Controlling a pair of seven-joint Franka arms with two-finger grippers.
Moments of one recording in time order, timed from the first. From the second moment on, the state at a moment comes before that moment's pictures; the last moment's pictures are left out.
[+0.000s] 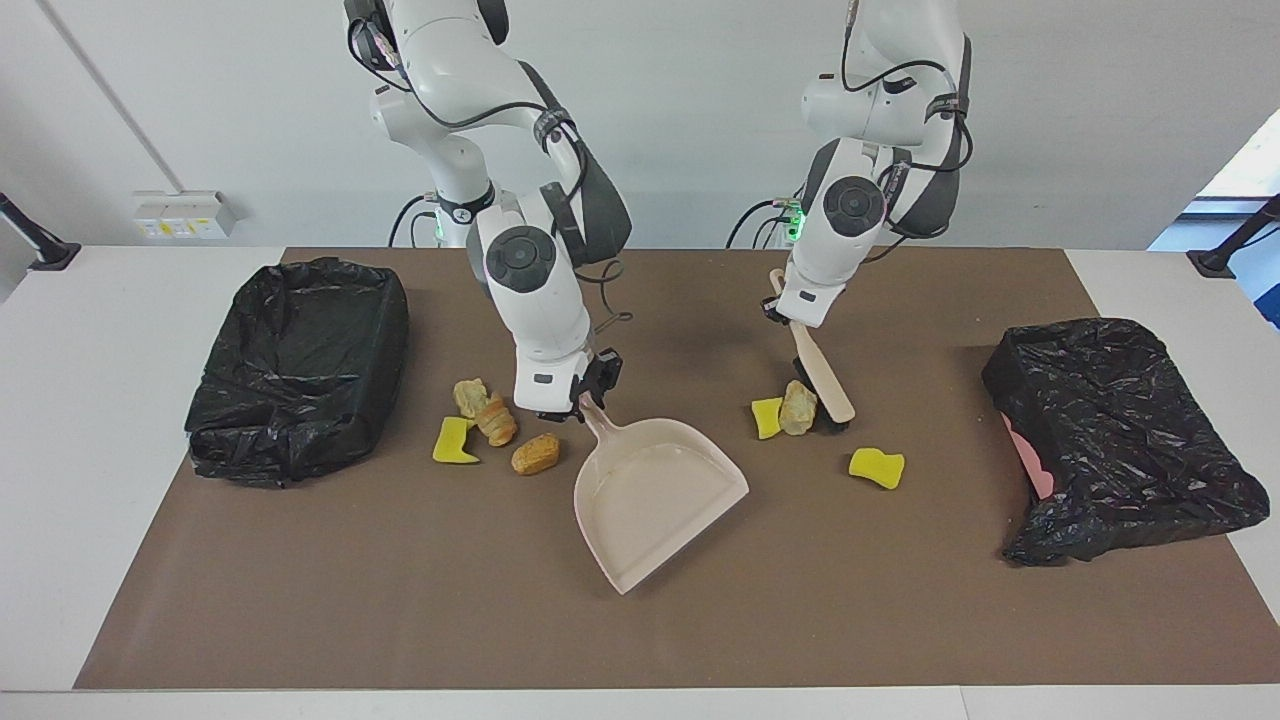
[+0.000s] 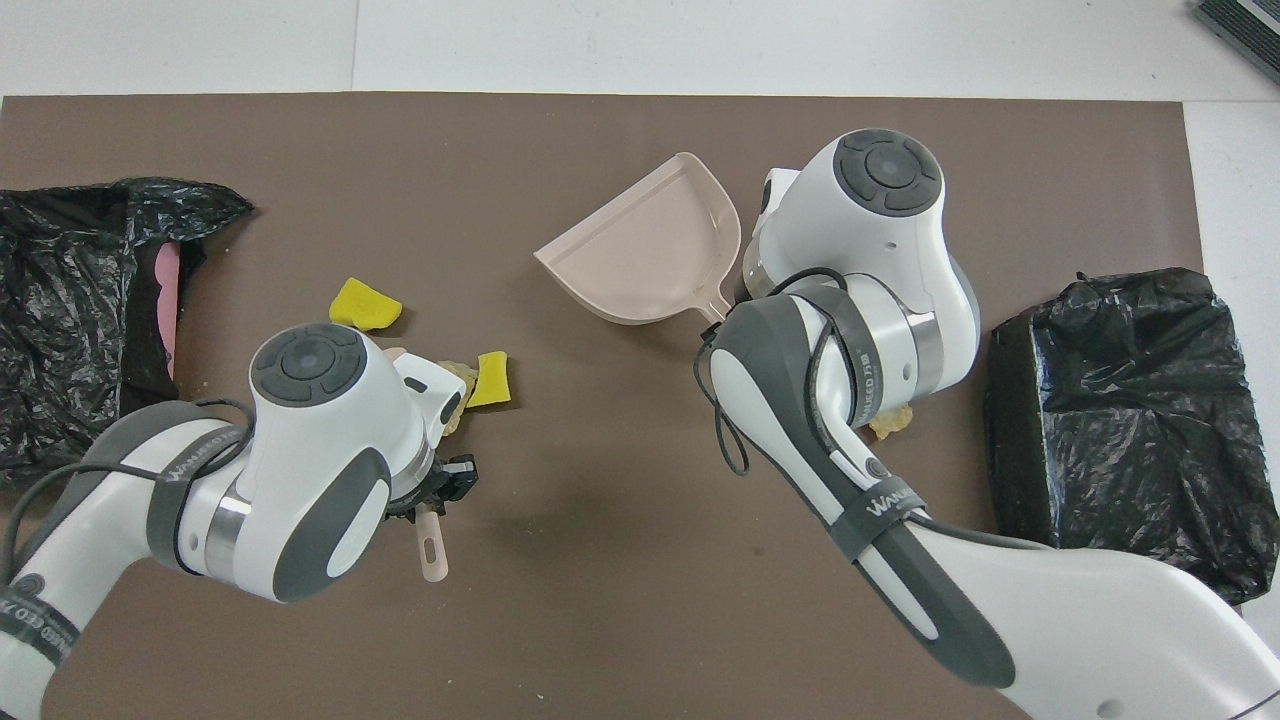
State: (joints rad) left arm -0.37 0.00 -0.07 -2.12 -0.08 1.80 -0.62; right arm 0.36 0.40 0.02 -1.58 0.14 1.91 -0.39
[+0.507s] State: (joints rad) left arm -0.28 0.01 -0.06 -2.05 0.05 1.73 -0.44; right arm 0.41 0.35 0.02 -1.70 -0.03 1.92 -0.68
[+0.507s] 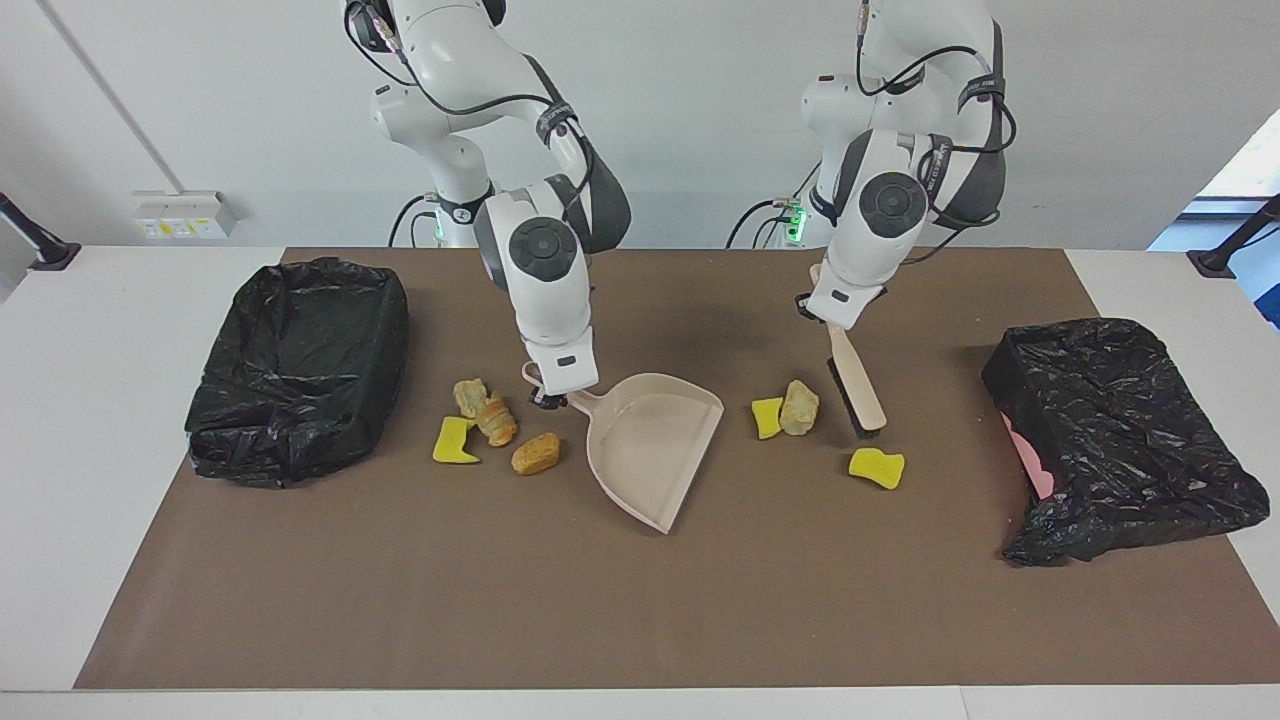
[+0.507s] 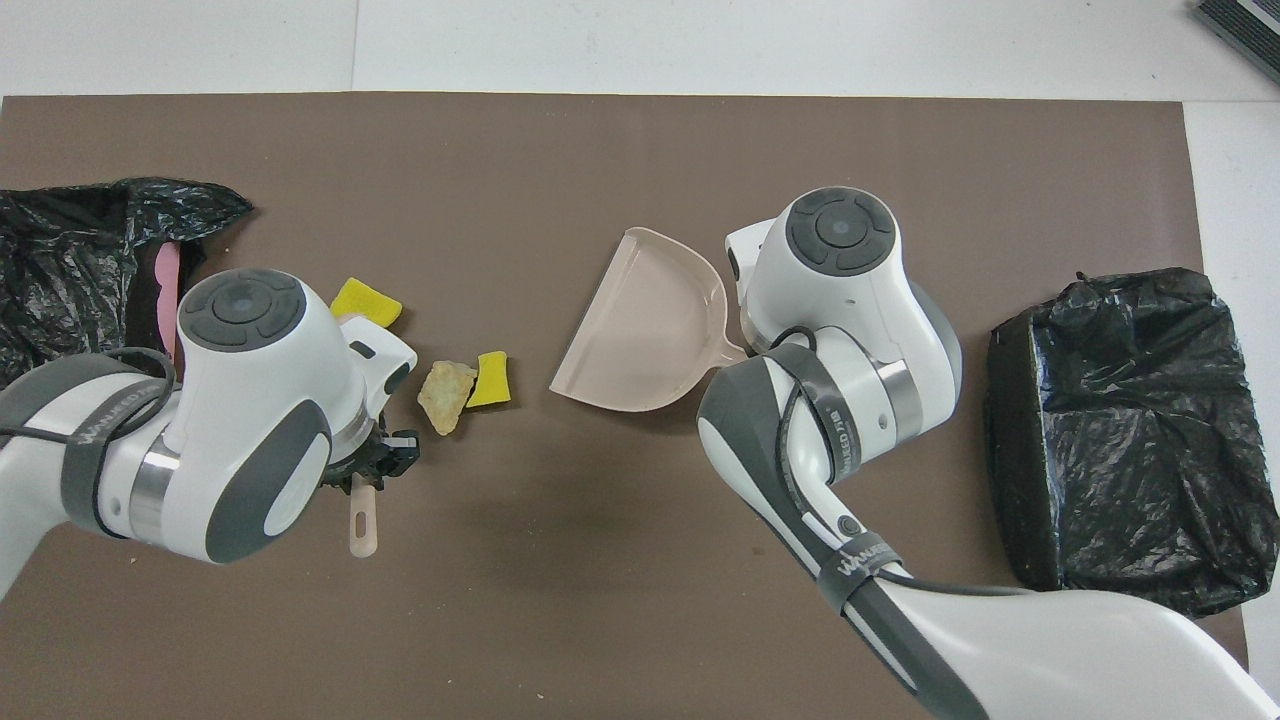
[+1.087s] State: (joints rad) left arm -0.10 0.10 -0.05 -2.03 0.16 1.95 -0.17; right arm 0.50 0.30 0.03 -1.81 -0.04 1.99 -0.72
